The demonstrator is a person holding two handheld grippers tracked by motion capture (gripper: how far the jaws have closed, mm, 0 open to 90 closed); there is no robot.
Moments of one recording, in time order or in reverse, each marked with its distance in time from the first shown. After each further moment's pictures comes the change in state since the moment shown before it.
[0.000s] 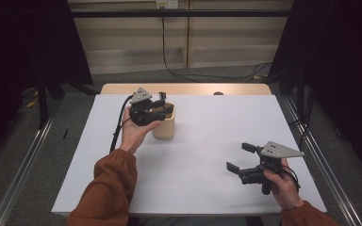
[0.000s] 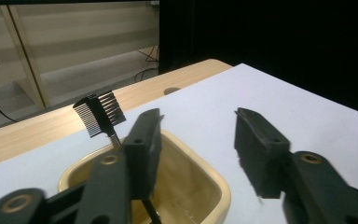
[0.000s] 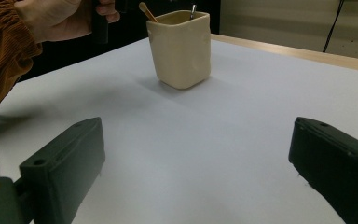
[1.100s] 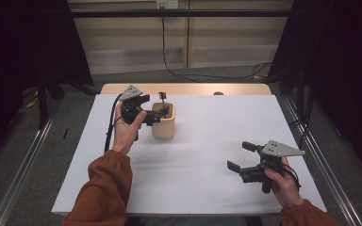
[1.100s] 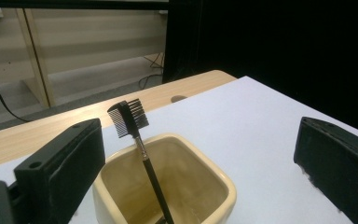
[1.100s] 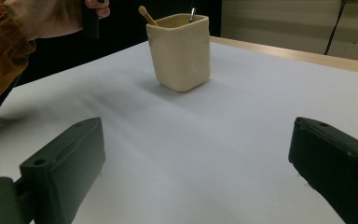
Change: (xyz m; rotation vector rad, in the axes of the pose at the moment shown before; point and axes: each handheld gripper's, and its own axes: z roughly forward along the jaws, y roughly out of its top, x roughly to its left) left arm 0.010 0.005 -0.022 -0.040 0.004 -0.065; right arm -0.005 0.001 0.000 -0.013 0.007 0.005
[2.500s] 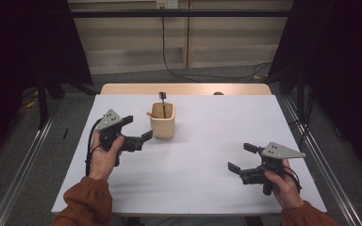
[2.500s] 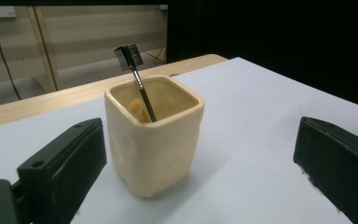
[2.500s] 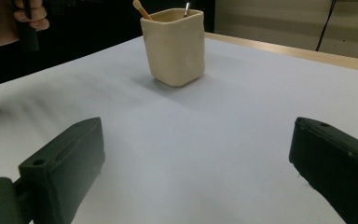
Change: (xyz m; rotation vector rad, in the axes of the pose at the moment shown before) left arm -0.024 -0.043 -0.079 0.015 0.029 0.049; right arm 0.003 -0.003 -0.003 0.015 -0.028 -0.008
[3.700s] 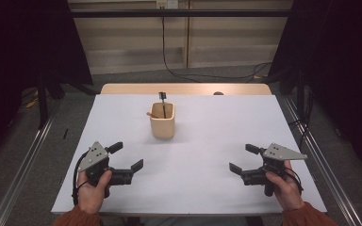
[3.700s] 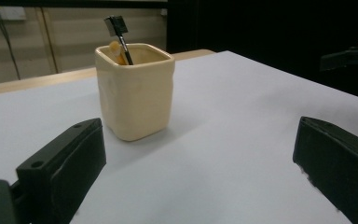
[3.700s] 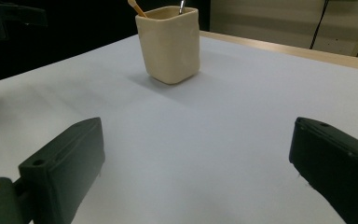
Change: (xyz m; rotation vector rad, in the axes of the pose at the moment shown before) left arm -0.037 -0.051 -0.059 -0.044 0.028 0.003; right arm 0.000 -0.003 -0.004 0.002 -0.022 0.001
